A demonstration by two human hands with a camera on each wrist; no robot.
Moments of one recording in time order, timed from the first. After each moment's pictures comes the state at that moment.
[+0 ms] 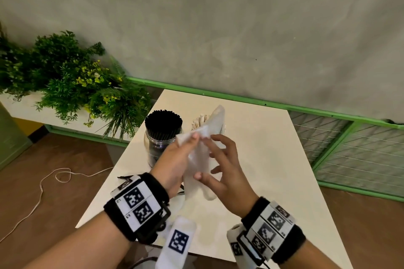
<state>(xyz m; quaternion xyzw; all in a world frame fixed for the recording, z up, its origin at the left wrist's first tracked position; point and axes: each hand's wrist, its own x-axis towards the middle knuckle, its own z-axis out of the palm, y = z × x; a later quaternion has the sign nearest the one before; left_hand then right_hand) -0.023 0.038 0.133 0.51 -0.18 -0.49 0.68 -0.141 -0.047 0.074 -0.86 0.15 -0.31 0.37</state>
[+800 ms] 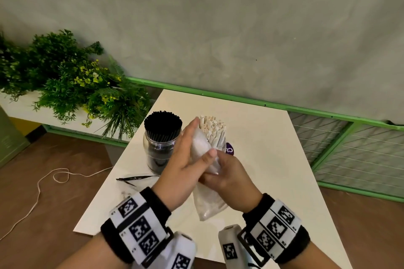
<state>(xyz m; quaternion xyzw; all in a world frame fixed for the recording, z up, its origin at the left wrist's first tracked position) -0.026 0.043 0.116 0.58 -0.45 -0.28 0.62 -0.133 -0.046 0.097 -0.73 0.17 -0.25 0.61</state>
